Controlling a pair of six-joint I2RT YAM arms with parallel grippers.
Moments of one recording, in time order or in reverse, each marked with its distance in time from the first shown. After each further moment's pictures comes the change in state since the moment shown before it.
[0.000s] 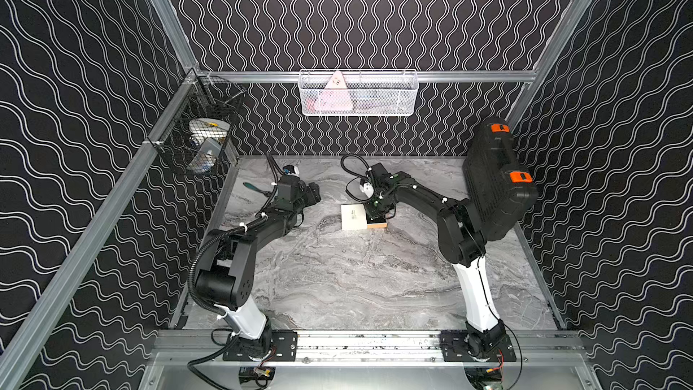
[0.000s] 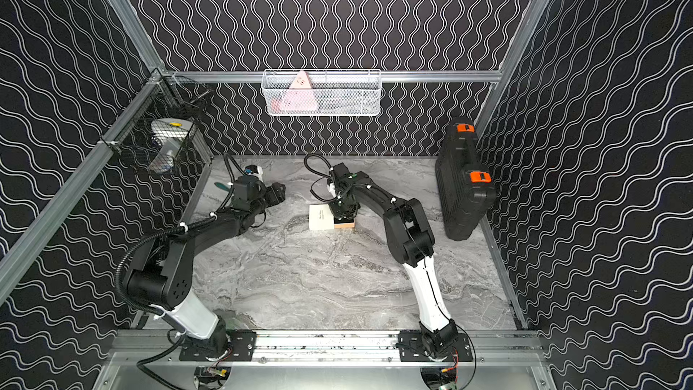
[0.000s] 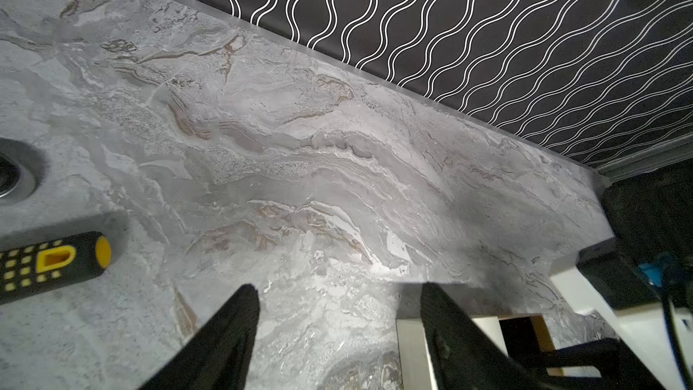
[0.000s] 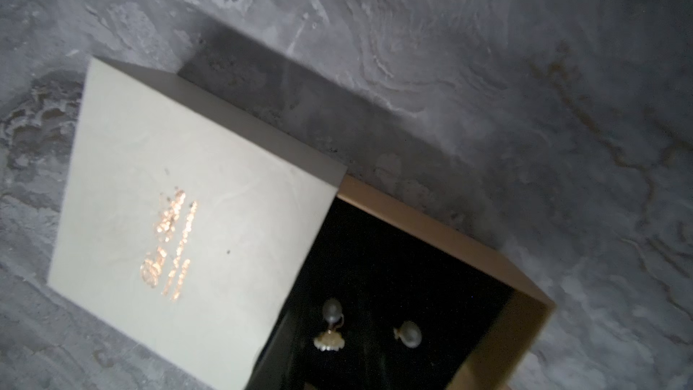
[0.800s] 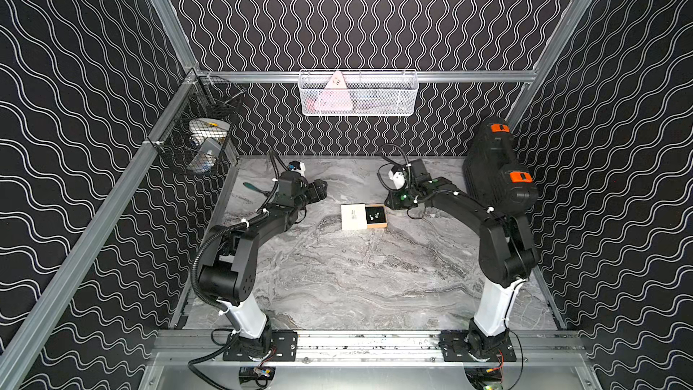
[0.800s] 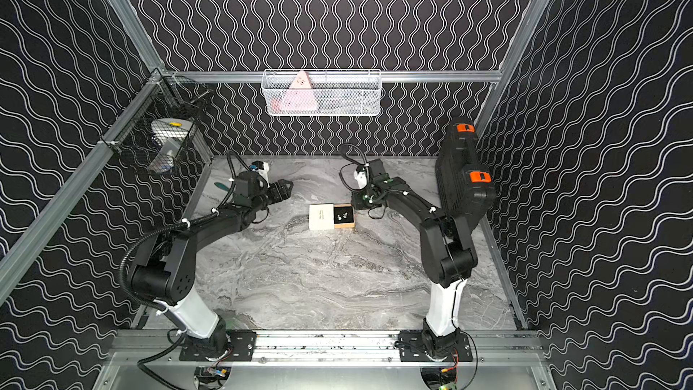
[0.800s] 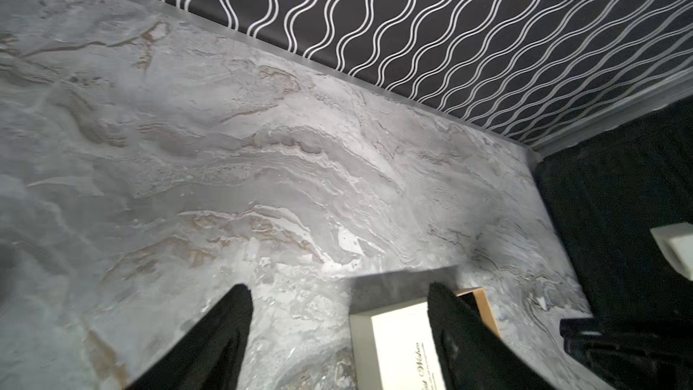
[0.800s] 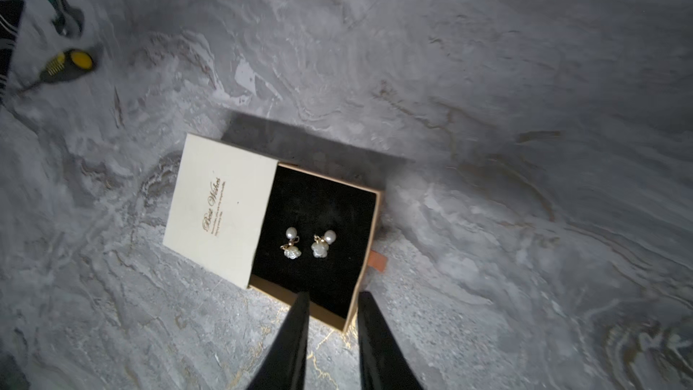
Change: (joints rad) left arm -0.002 0.055 0.081 0.003 0.189 -0.018; right arm -0.194 -0.405 -0.491 0.404 -0.167 0.190
